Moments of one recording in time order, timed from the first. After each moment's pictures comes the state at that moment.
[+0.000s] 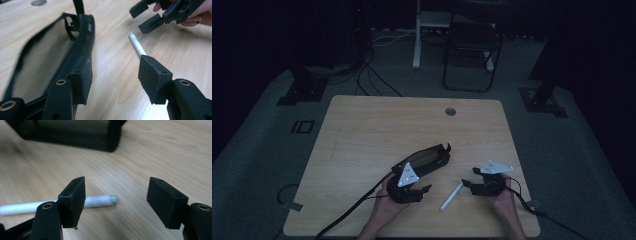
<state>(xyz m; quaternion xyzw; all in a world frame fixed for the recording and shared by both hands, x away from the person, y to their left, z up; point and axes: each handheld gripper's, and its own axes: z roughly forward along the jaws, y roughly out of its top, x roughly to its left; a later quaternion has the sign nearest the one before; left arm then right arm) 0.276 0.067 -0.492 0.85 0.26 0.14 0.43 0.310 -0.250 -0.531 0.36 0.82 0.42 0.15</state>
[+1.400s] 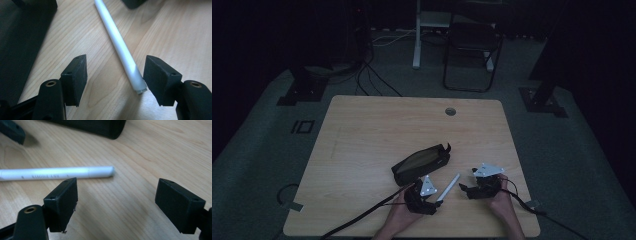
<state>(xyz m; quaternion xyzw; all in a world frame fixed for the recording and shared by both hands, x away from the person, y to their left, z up) 0.273 0.022 -0.544 0.89 0.24 0.11 0.37 0.313 -0.240 -0.545 0.33 0.85 0.37 0.18</state>
